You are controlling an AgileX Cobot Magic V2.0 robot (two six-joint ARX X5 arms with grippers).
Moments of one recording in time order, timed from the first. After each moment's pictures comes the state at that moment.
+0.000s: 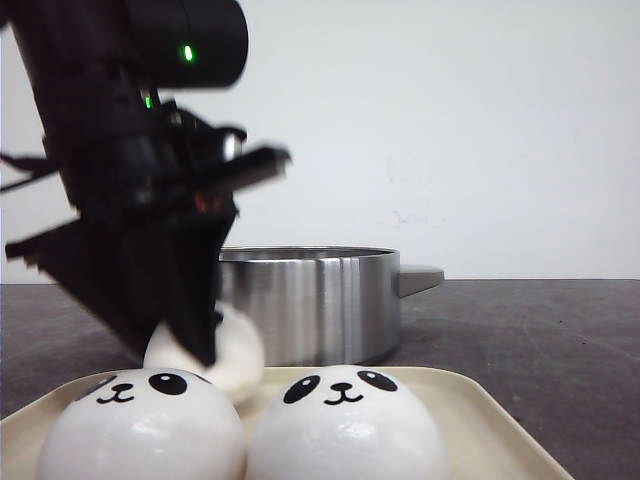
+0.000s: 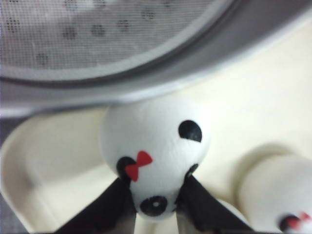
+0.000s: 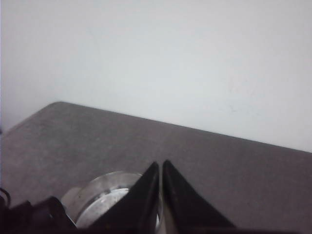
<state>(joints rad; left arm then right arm) -0.76 1.52 0.98 -0.70 0.18 -0.41 1.01 0.93 1.71 -0.99 0.56 0.22</state>
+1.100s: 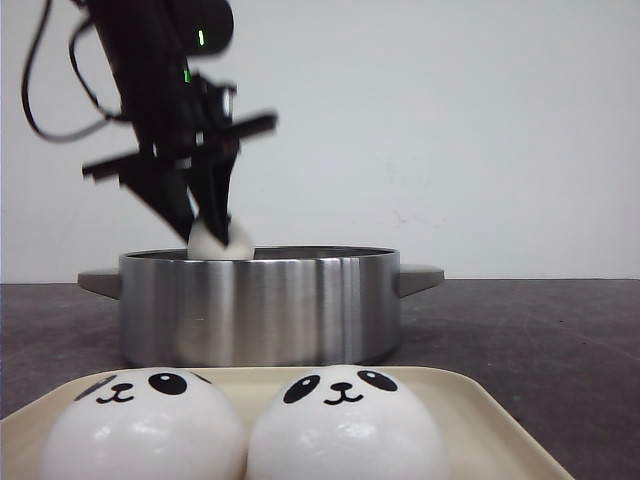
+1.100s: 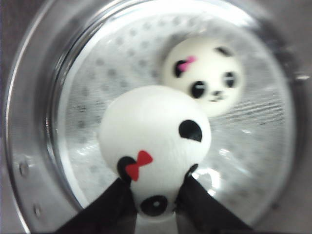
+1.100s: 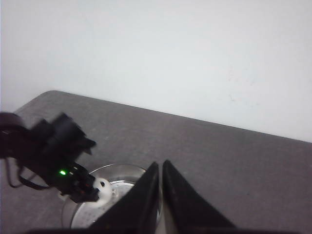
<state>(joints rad) -0.47 1.82 1.47 -0.82 0.08 -0.26 1.01 0.96 1.71 -0.99 0.57 0.26</state>
